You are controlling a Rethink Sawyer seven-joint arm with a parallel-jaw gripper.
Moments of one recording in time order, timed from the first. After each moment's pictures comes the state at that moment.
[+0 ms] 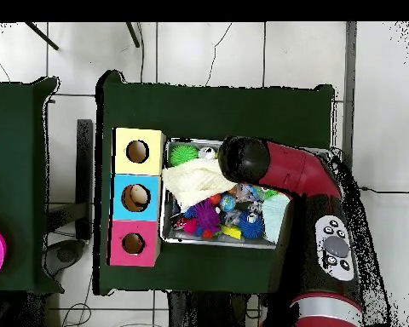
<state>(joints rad) -0.30 -0.56 -0.05 1.41 -0.06 0.56 1.75</state>
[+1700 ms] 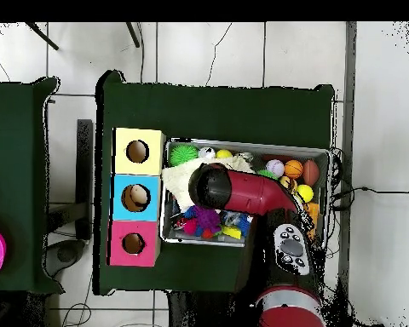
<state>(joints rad) -0.21 -0.52 -0.07 1.58 -0.06 0.39 1.75</state>
